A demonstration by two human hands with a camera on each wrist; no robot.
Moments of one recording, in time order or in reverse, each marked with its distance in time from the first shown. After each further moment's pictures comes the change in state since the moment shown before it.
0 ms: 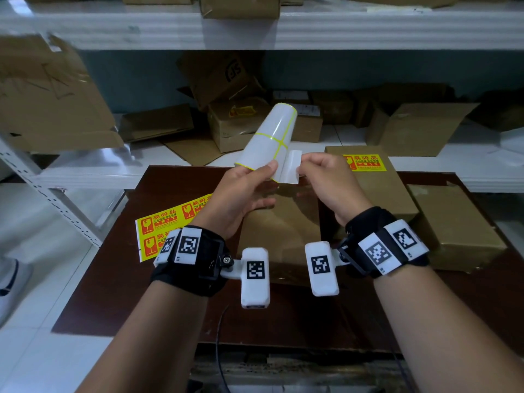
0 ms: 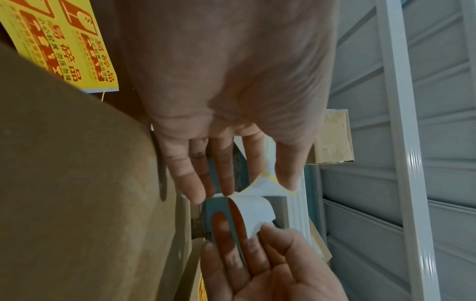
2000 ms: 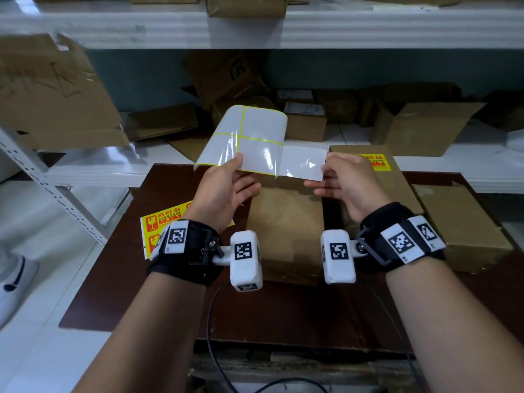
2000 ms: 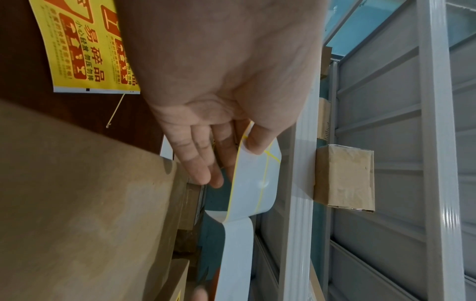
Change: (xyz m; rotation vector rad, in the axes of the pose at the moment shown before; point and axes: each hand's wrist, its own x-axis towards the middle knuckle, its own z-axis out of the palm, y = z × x) left_hand 0.012 0.002 -0.028 -0.225 0.209 0.005; right_hand 0.013 0.015 -0.021 0.285 0.063 0.199
